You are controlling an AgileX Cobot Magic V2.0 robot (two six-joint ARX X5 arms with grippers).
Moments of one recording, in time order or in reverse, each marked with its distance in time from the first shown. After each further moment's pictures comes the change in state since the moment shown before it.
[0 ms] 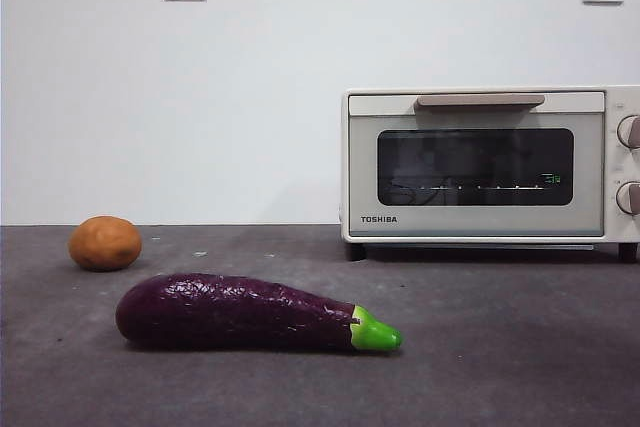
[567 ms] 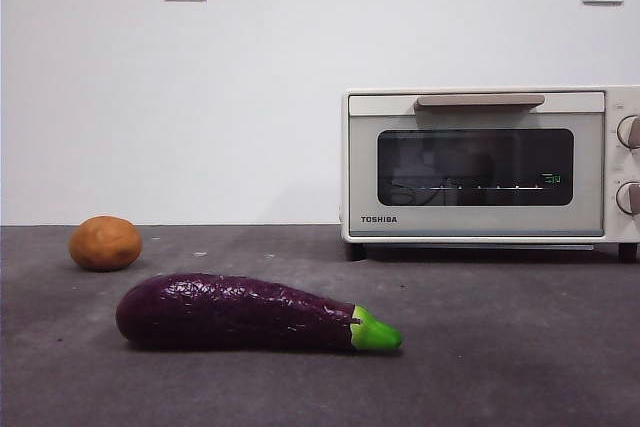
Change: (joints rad) left arm 0.000 0.116 0.281 0.016 0.089 -0.200; right arm 0.000 0.000 0.305 -0.114 -0.003 0.011
